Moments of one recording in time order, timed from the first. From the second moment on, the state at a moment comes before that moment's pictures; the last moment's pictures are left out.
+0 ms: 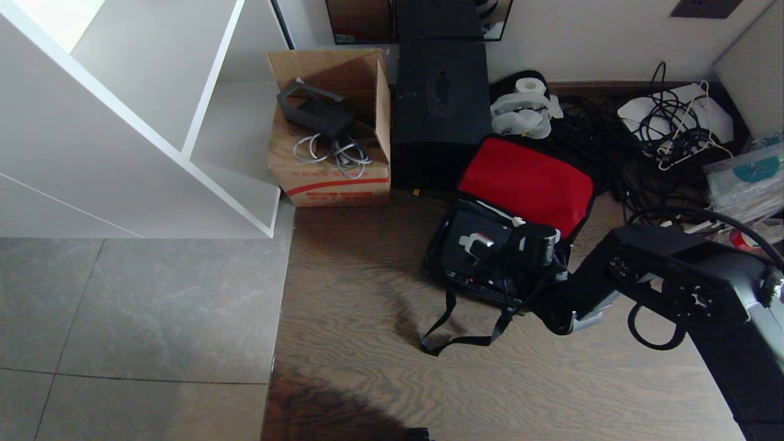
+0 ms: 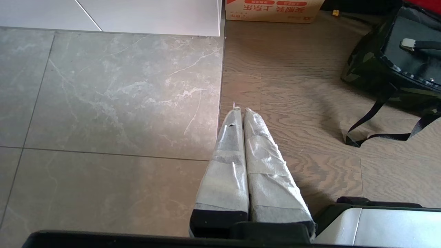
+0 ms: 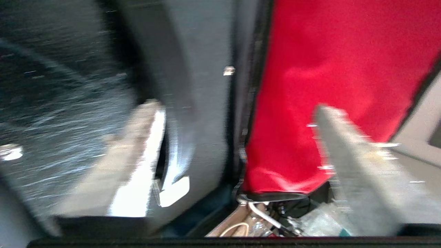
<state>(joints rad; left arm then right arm) 0.00 0.00 0.00 0.00 0.00 0.00 0.32 2.50 -1.27 -1.14 -0.46 -1.25</state>
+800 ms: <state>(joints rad) 0.00 0.00 0.00 0.00 0.00 0.00 0.44 2.53 -1.19 -1.17 -0.56 -1.12</state>
